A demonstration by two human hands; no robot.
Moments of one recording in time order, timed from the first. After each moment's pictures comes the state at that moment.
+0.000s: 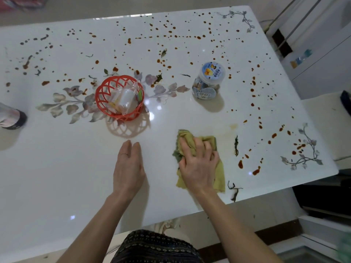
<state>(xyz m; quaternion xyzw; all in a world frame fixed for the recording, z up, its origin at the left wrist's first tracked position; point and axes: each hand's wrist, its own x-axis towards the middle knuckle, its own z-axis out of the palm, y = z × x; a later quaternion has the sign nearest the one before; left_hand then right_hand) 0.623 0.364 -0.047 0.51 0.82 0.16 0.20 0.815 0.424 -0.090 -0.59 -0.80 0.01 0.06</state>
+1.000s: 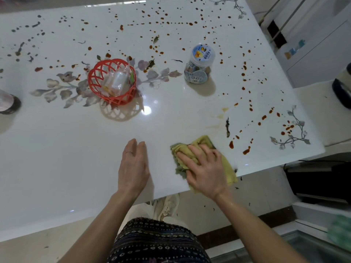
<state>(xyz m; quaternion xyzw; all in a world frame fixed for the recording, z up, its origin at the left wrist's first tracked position) 0.669 0.326 -0.042 0.53 0.81 0.14 0.21 0.898 0.382 -0.094 -0.42 -0.90 0.00 0.10</state>
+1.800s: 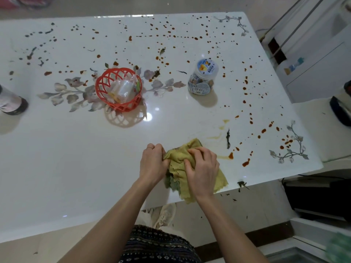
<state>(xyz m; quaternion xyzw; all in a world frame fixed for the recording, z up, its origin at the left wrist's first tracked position) 0.696 0.377 -0.038 0.49 0.80 0.17 0.31 0.847 0.384 -0.066 -0.63 -0.72 0.18 0.21</state>
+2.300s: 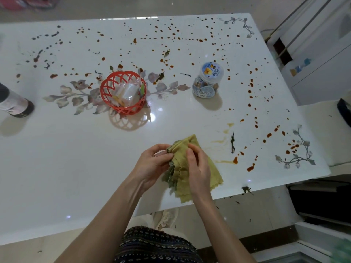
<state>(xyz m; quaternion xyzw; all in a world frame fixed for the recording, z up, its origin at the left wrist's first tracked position) 0.680 0.377 -0.001 0.09 0.53 0.50 0.68 0.814 0.381 -0.012 -0.61 -0.47 0.54 0.33</state>
